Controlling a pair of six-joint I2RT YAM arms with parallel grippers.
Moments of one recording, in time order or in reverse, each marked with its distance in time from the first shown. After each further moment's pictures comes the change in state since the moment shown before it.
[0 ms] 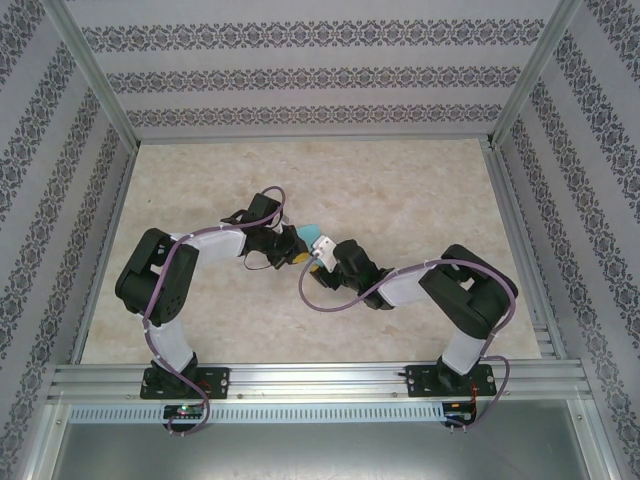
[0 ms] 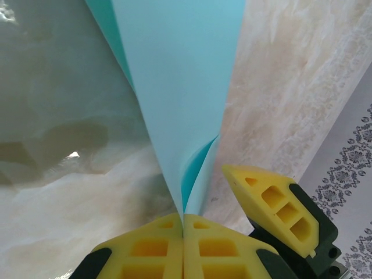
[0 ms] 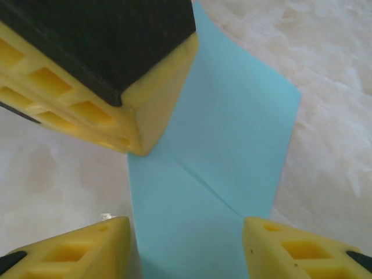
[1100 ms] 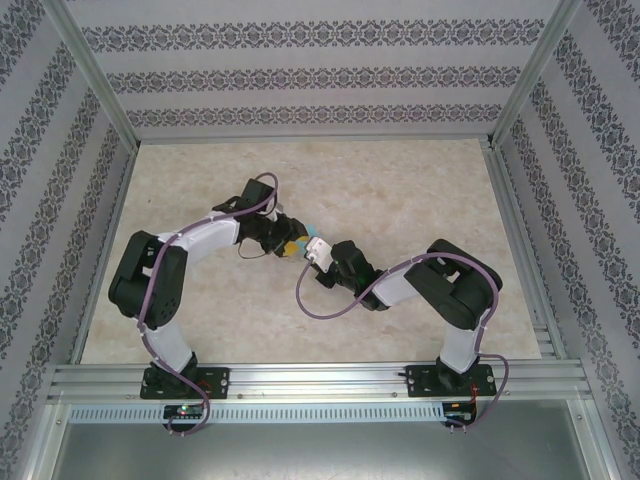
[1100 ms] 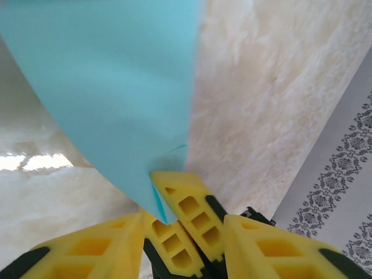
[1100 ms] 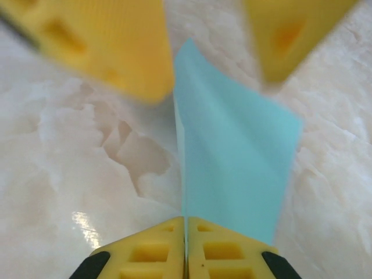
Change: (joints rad) left arm 0.057 -0.045 0.117 -0.175 -0.019 0.050; right arm 0.004 0.085 0.010 0.151 -0.038 -0.089
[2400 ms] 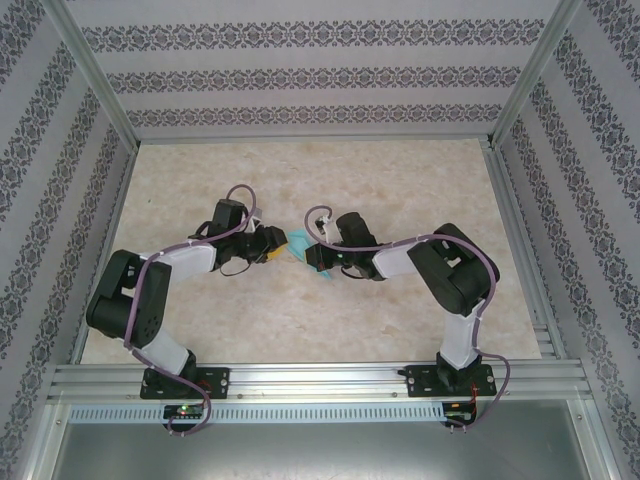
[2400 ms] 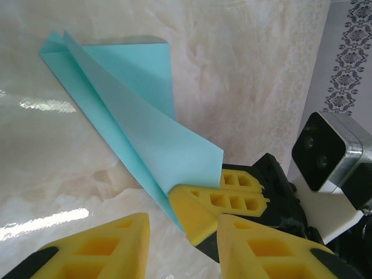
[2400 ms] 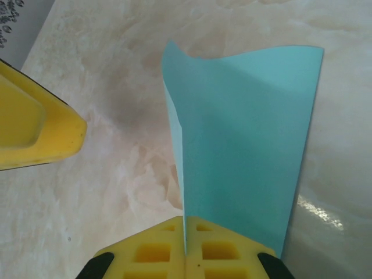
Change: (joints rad) left arm 0.096 -0.143 -0.360 0.429 0.040 0.077; right arm -0.170 0.075 0.211 -0.251 -0.534 0.721
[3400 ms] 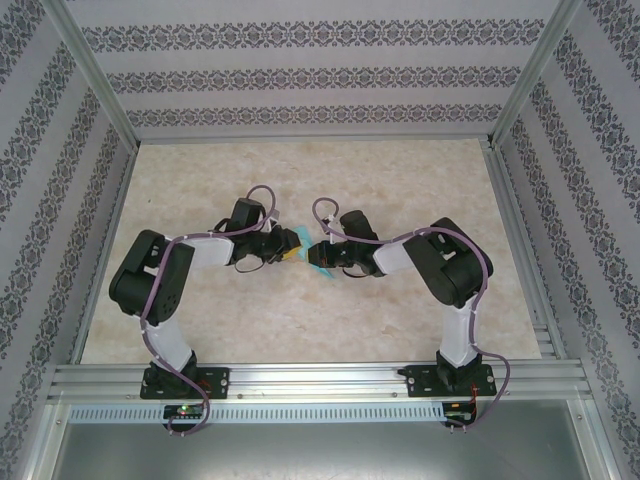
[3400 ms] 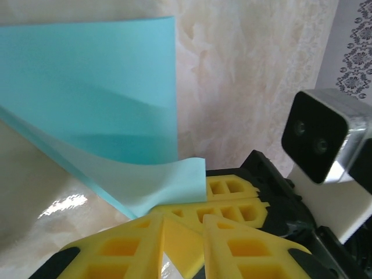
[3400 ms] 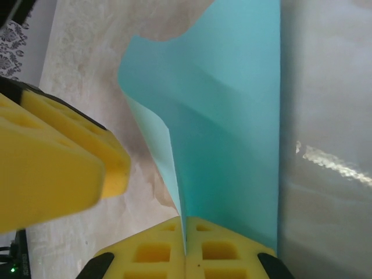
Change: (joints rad) left arm -0.068 0.174 0.087 0.070 0.025 -0.013; right arm -0.049 0.066 0.024 0.006 -0.105 0.161
